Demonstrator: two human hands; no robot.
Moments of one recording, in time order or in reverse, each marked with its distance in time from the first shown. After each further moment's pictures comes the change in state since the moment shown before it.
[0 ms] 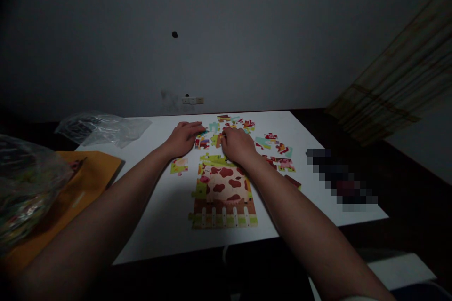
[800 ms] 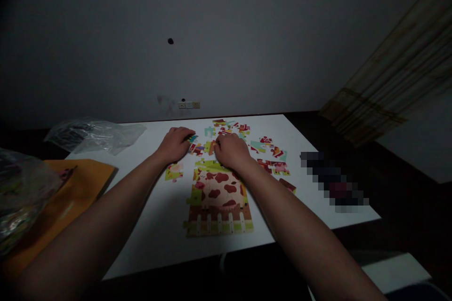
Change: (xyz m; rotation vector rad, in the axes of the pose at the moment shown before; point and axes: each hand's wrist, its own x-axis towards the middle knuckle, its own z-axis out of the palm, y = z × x) left_hand -0.001 -0.006 0.001 0.049 0.051 -0.086; right_hand -0.003 -0.010 -0.007 -0.047 -0.057 -0.014
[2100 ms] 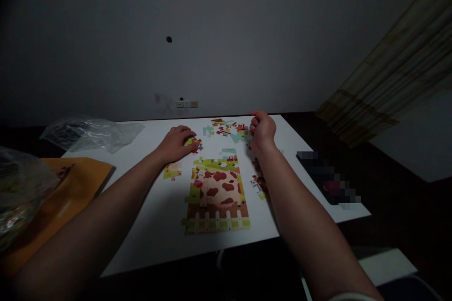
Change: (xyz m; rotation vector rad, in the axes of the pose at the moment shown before) left_hand 0.000 0.001 0.003 -0.004 -0.026 0.078; right_hand 0.026 0.067 -0.037 1.555 0.680 0.497
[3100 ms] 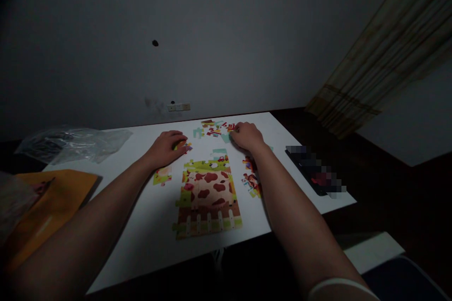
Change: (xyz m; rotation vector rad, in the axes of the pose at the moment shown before) left_hand 0.002 -0.004 -0.002 -0.020 -0.019 0.033; right_hand 0.023 0.022 -0.037 -1.503 -0.398 -0.330
